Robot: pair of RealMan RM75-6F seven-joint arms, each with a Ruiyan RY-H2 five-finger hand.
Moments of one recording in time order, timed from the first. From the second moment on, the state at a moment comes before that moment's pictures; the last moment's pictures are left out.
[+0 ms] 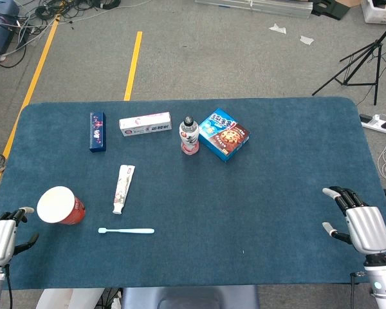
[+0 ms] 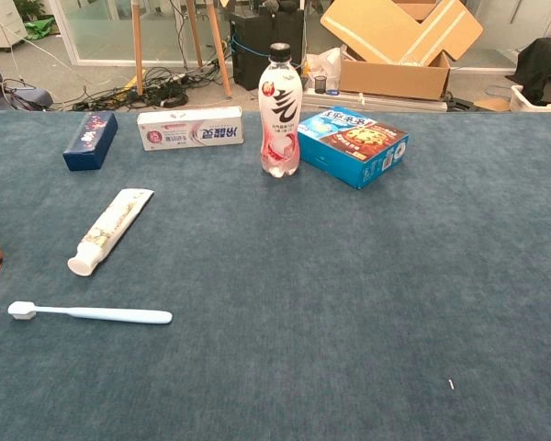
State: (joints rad) left arm -0.08 -1.17 -0.06 -1.62 1.39 1.48 0.25; right arm 0.09 -1.14 0.05 -1.56 -1.57 1.51 -0.03
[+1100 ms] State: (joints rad) left arm -0.13 -1.07 -0.03 -1.94 1.56 1.43 0.31; right arm 0.07 -1.11 0.06 -1.59 -1.60 1.58 0.05
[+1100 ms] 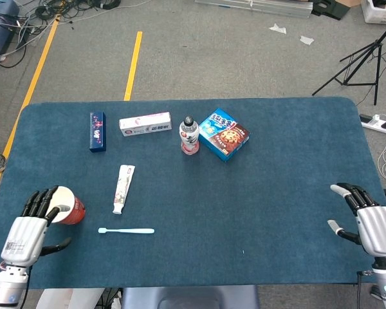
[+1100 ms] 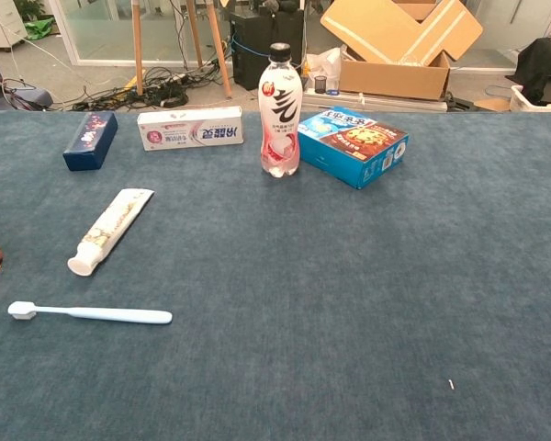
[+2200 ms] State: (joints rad) left arm -0.52 -1.36 -0.08 -1.87 1.08 1.02 0.70; right arm 0.06 -1.06 0.08 -1.57 -1.58 1.58 0.18
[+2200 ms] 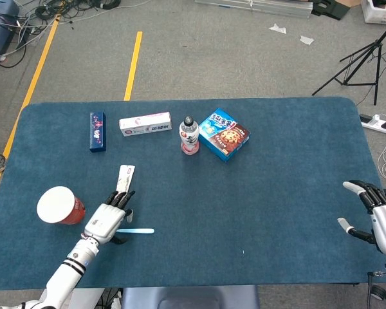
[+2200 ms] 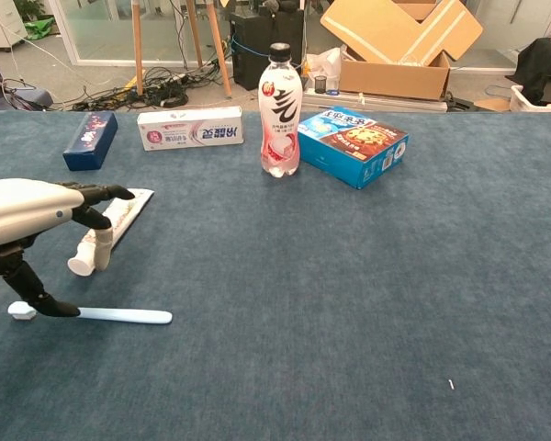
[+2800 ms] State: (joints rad) left arm -0.62 -1.45 -0.09 -1.83 0.90 1.02 0.72; right arm 0.07 -1.06 0.07 -1.57 -1.57 1.55 0.17
